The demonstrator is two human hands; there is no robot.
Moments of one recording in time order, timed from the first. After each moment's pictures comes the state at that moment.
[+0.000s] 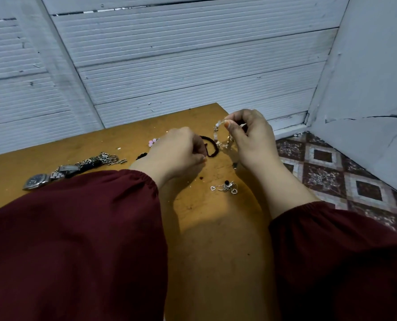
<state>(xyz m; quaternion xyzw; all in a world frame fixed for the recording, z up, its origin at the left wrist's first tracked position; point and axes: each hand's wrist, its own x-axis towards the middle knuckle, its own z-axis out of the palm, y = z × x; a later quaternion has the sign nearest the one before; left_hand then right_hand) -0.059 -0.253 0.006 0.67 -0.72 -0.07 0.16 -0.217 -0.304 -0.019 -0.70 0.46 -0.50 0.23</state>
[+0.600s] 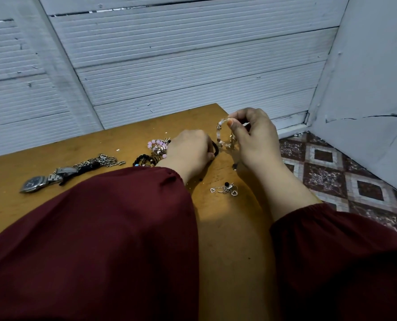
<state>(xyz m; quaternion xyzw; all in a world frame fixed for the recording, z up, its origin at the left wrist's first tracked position) -0.079 -0.283 -0.015 0.70 -0.70 0.00 0.13 -0.217 -0.310 -0.022 -0.69 0.46 -0.52 0.21</state>
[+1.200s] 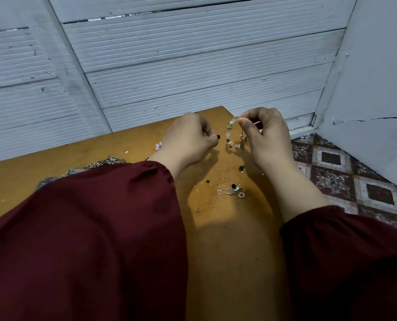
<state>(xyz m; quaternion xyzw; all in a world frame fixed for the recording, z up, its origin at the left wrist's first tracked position) -0.069 -0.268 0.019 0.69 -0.65 -0.08 0.30 -0.224 -0.313 -0.018 -0.68 0.47 -0.52 0.20</state>
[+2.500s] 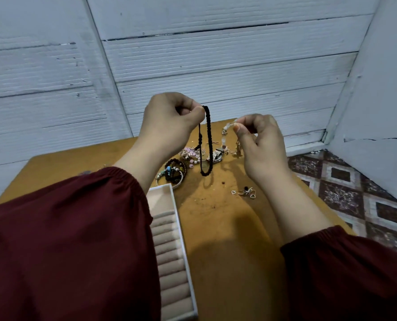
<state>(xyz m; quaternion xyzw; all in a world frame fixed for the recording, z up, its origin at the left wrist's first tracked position) -0.048 -0.185 0.088 0.64 -0.56 -0.11 0.51 -0.194 -0.248 0.020 -0.70 0.40 -0.55 0.22</state>
